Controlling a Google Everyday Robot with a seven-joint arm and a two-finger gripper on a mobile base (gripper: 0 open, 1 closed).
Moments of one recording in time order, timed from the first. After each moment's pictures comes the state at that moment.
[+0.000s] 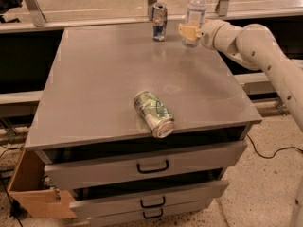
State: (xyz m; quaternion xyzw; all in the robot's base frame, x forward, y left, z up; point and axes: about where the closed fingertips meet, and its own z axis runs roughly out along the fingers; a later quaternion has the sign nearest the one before) arm 0.842 -0.155 0.918 -0.22 0.71 0.17 0.65
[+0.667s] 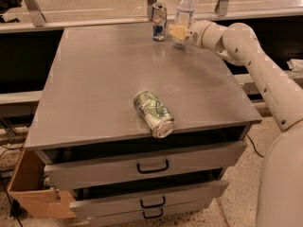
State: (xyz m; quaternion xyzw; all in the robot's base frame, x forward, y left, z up) arm 0.880 -0.127 0.898 -0.22 0.71 0.20 0.64
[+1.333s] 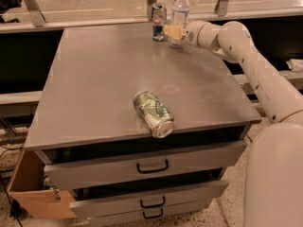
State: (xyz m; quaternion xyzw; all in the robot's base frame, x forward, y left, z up) arm 0.894 -0.108 0.882 -0.22 0.72 0.23 0.61
